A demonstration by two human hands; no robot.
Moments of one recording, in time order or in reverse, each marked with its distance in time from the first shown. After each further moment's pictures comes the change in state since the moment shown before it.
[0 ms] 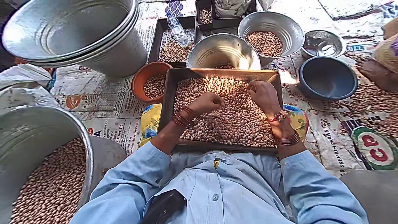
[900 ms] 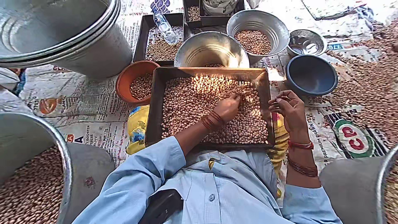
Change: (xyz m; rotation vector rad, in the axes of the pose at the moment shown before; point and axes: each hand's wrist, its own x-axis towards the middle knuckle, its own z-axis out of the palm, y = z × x) left_hand 0.055 0.053 0.089 0.462 0.058 0.080; right_hand -0.075 0.061 -0.037 0.991 0.254 0.316
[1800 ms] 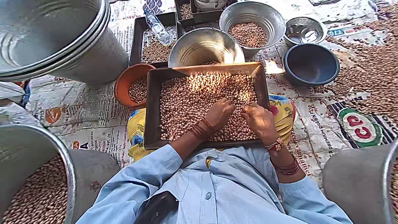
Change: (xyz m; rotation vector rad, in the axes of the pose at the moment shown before) left_hand -0.020 -0.024 0.032 0.146 0.250 0.347; right_hand -0.034 0.025 0.062 -1.096 -0.193 -0.170
